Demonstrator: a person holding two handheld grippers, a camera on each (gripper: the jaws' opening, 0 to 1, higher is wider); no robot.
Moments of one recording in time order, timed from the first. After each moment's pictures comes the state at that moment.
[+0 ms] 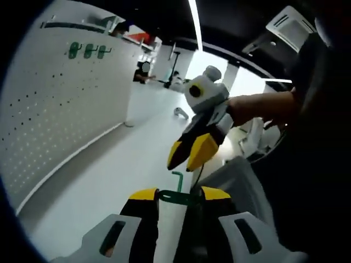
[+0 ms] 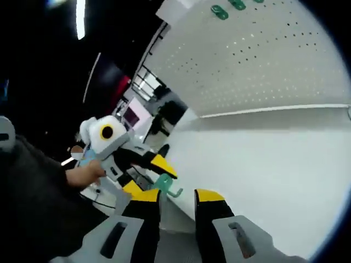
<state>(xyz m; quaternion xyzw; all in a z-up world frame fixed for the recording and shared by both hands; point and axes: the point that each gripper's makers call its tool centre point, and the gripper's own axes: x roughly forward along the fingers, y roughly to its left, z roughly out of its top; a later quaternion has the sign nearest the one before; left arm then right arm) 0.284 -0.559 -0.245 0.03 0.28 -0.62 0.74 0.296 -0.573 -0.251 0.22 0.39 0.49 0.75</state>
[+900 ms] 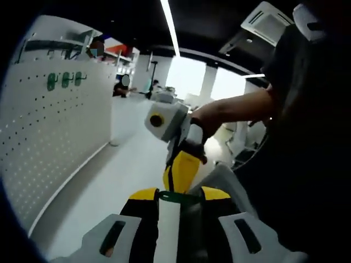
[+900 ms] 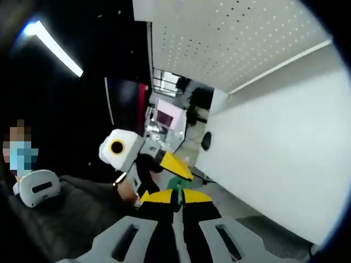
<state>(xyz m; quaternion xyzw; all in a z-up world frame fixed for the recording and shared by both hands) 0.274 -0.564 -0.213 0.05 0.23 -0.67 0.71 0.271 -0.539 -0.218 0.38 0.45 0.54 0.60</state>
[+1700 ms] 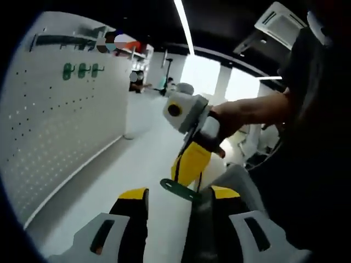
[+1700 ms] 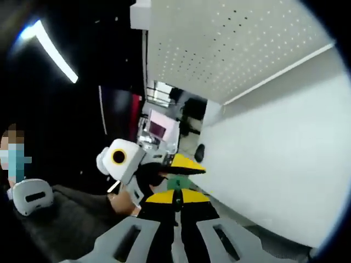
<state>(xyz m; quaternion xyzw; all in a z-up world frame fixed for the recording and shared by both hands) 0.307 -0.552 -0.228 0.02 0.26 -0.59 0.77 0.302 -0.535 -0.211 0.37 0.41 0.49 0.67</state>
